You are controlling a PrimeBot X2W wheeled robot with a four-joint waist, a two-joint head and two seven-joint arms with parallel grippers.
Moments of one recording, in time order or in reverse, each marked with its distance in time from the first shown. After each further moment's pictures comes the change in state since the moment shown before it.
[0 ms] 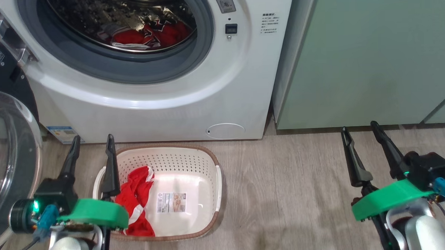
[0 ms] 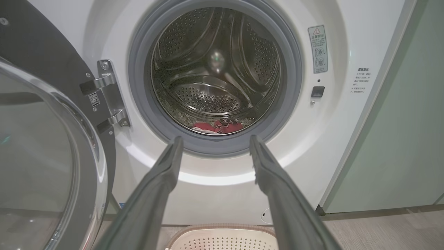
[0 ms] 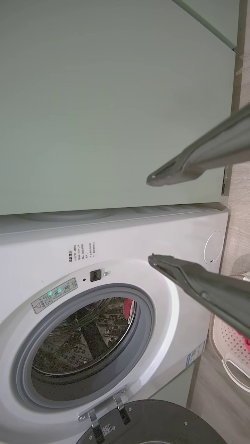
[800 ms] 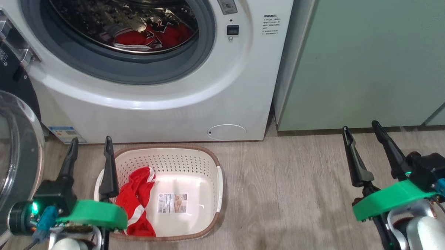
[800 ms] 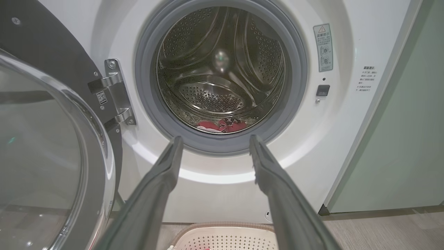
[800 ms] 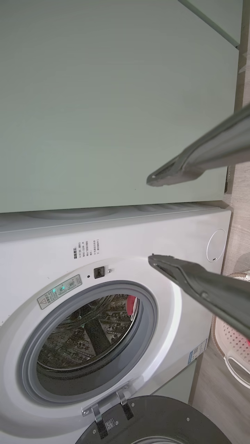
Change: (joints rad) left arm 0.010 0.011 0.000 0.010 -0.003 0.013 -0.008; right arm 0.012 0.000 -0.001 -0.021 0.008 0.000 0.008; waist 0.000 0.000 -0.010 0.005
